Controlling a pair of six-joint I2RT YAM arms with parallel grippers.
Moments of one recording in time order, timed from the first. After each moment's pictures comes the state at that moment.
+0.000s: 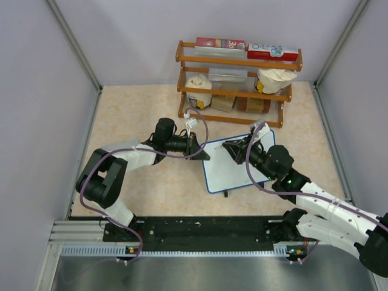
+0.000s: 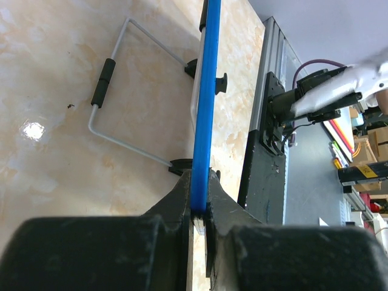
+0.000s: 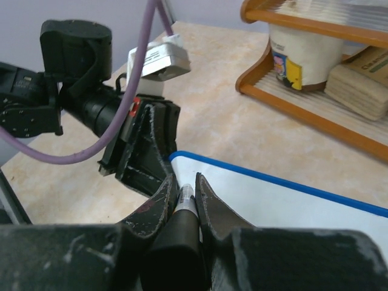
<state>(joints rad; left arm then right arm) -0.47 1.65 0.82 0.34 0.99 -0.40 0.72 0.85 0.53 0.33 0.00 0.28</state>
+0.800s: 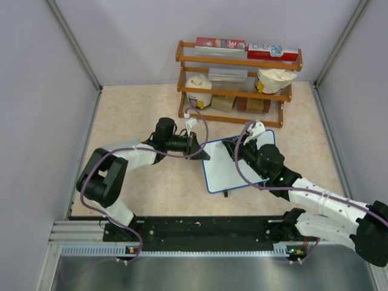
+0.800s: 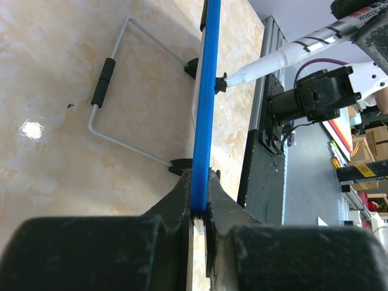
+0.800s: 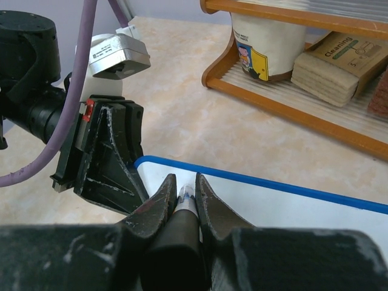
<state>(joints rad) -0.47 1.65 0.83 0.33 1.00 -0.40 0.79 0.97 0.53 0.39 0.18 0.24</state>
